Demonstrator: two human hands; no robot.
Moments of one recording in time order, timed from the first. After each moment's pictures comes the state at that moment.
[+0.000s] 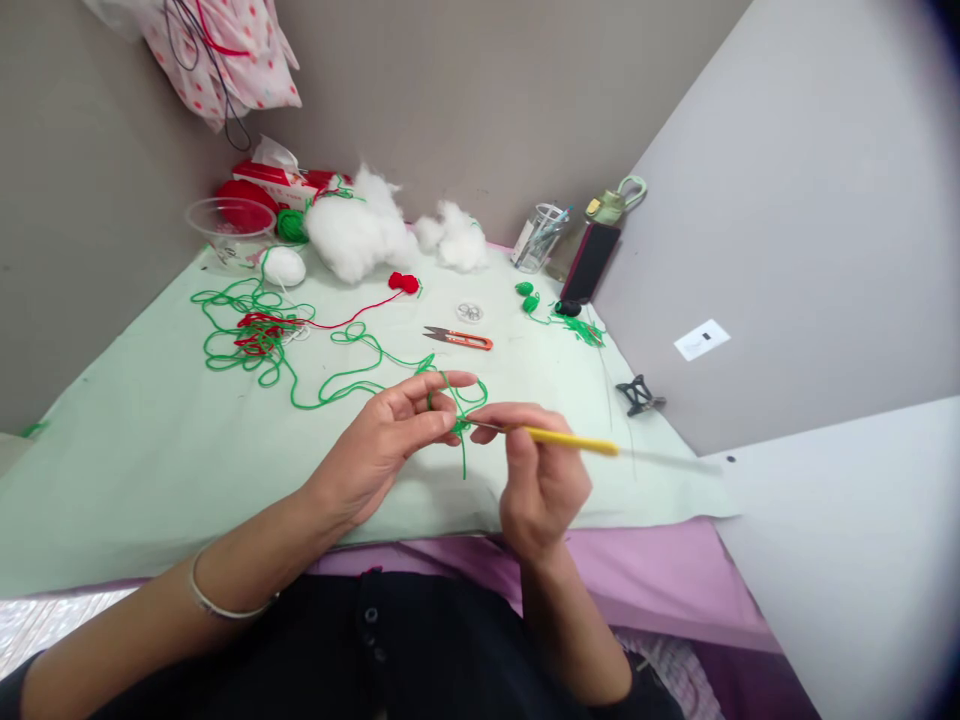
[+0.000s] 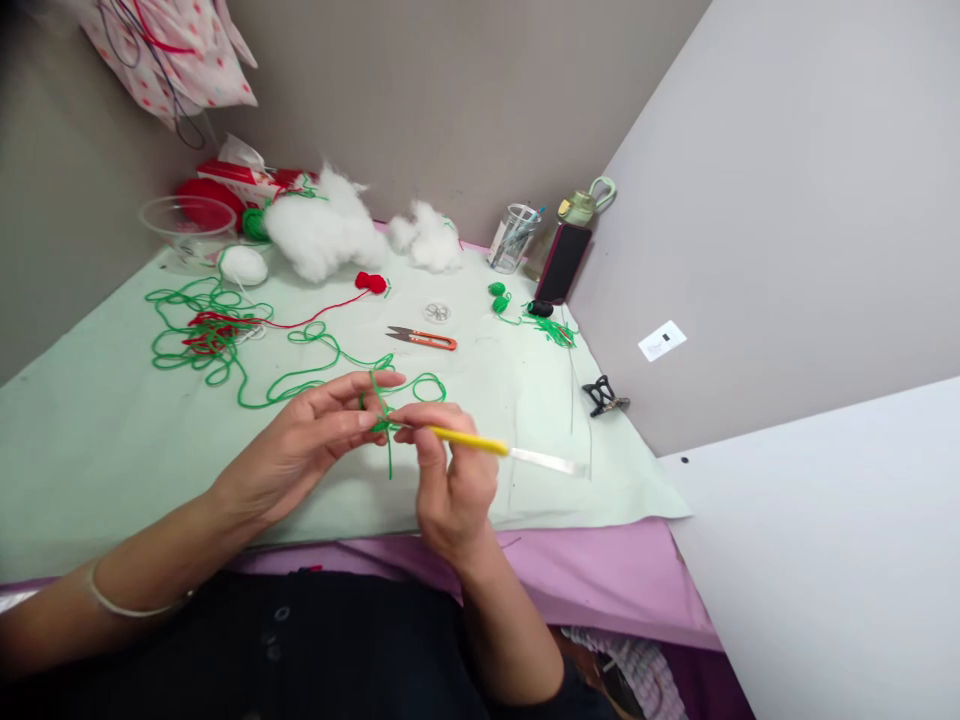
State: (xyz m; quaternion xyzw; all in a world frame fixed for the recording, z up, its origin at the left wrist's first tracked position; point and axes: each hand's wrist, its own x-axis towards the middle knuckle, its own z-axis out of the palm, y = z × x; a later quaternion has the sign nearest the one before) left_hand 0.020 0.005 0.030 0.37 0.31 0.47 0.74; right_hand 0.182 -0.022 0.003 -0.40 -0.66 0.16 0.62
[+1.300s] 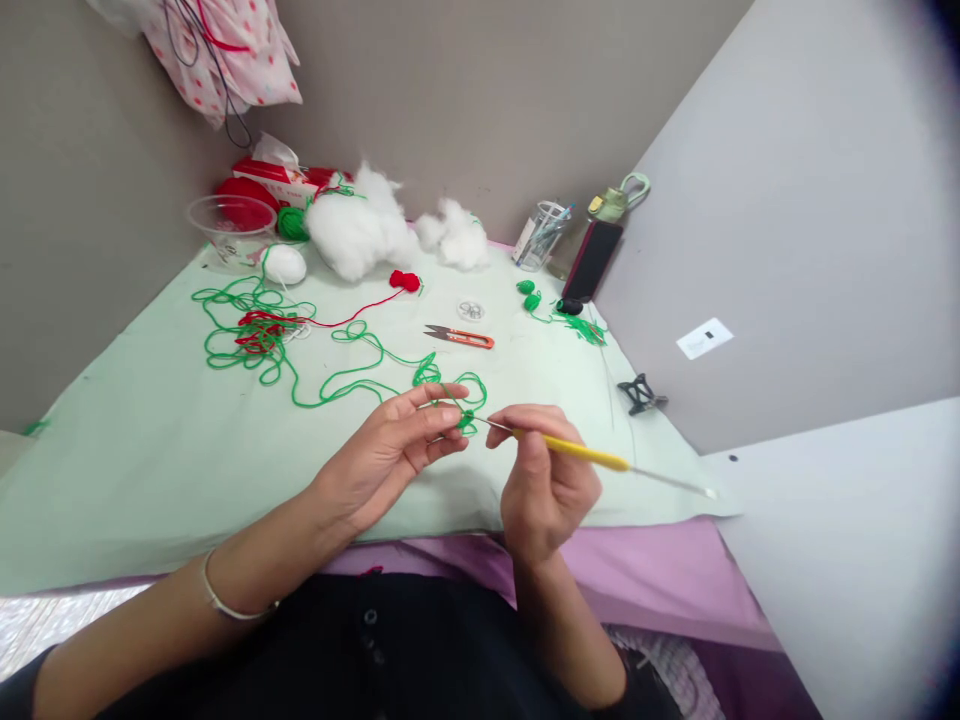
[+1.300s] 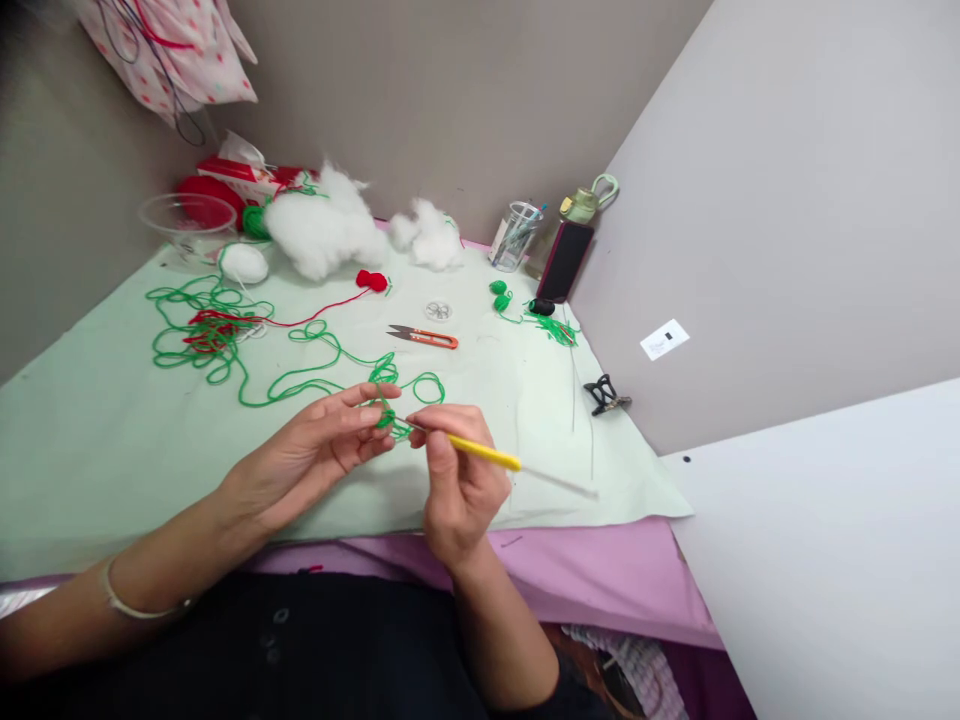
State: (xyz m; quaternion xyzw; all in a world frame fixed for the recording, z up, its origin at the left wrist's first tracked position) left_hand 0.026 0.001 0.024 0.24 0.30 0.45 0.81; right_hand 0.175 -0.022 -0.003 -0.37 -0.60 0.17 0.69
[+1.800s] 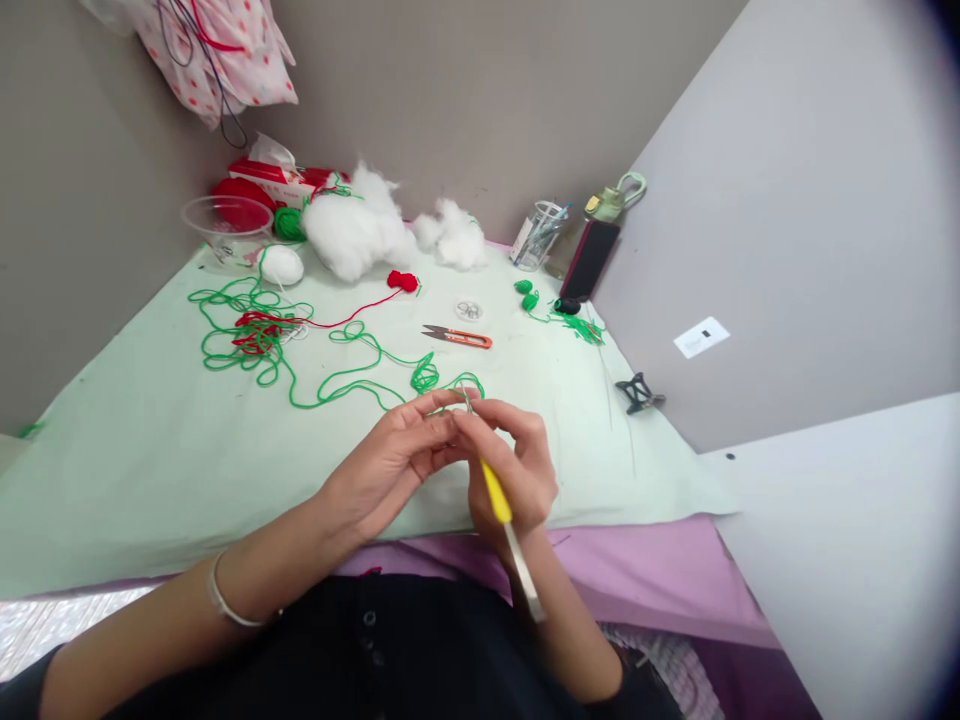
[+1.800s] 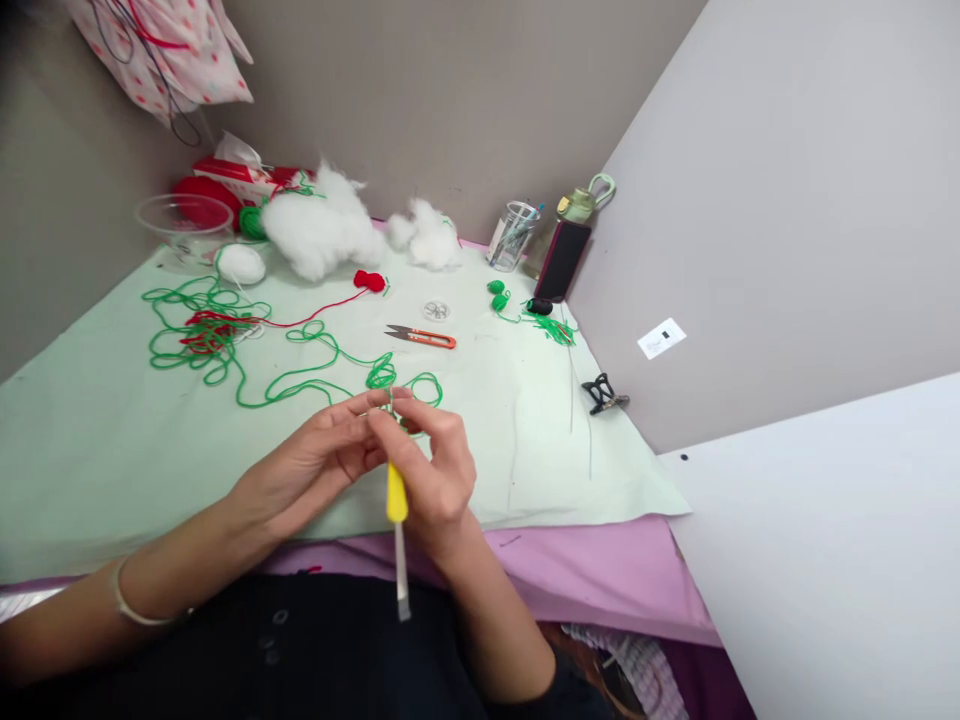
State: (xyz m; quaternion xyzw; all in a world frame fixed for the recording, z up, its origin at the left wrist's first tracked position) left_hand 0.031 -0.001 0.019 0.23 0.27 0.46 0.82; right_hand 0.174 -0.023 -0.011 -0.40 -0.69 -0.03 0.60
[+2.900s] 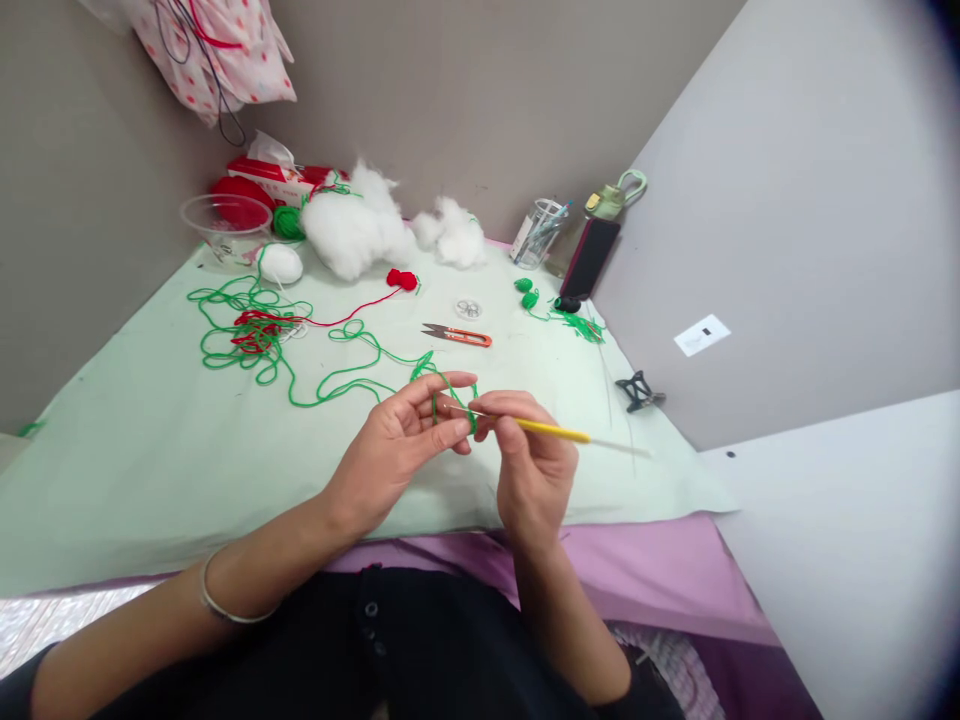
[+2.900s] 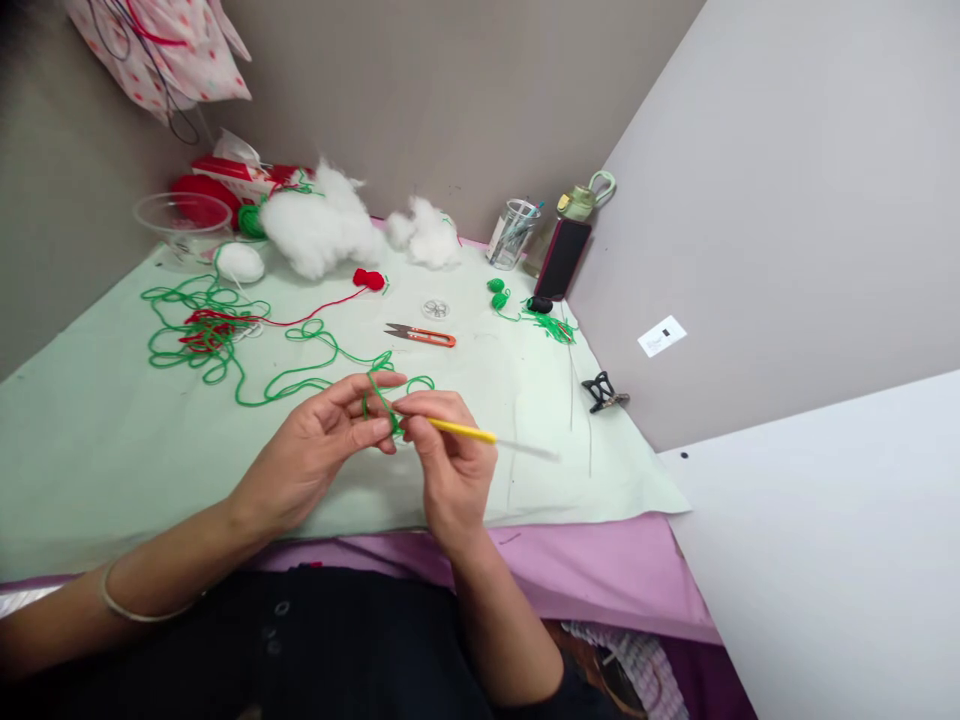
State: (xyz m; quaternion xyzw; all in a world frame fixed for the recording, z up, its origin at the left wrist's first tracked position) left_hand 0.029 0.000 0.021 0.38 0.29 0.49 0.73; right_hand 0.179 -0.017 0.003 -0.38 -0.55 0.31 0.67
